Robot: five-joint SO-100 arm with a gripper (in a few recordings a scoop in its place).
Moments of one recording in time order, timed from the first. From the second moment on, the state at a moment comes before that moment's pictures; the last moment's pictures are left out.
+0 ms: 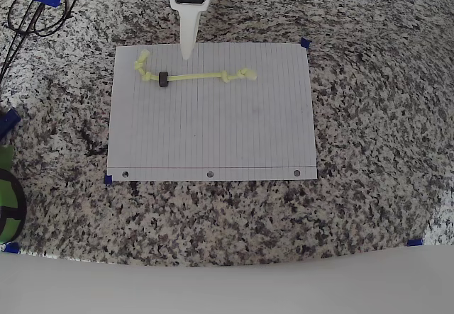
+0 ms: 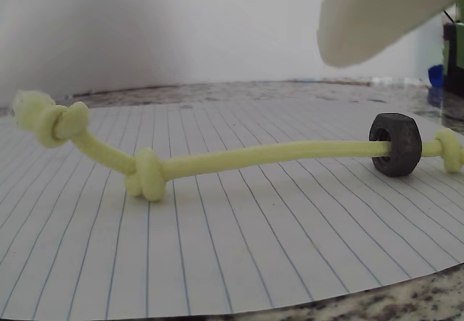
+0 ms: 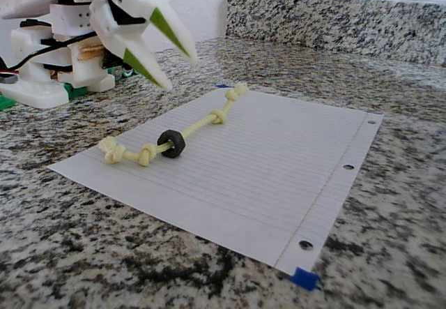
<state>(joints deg) 6.9 195.2 178.8 60.5 -86.2</state>
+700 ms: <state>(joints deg) 4.4 195.2 180.7 66.3 -86.3</state>
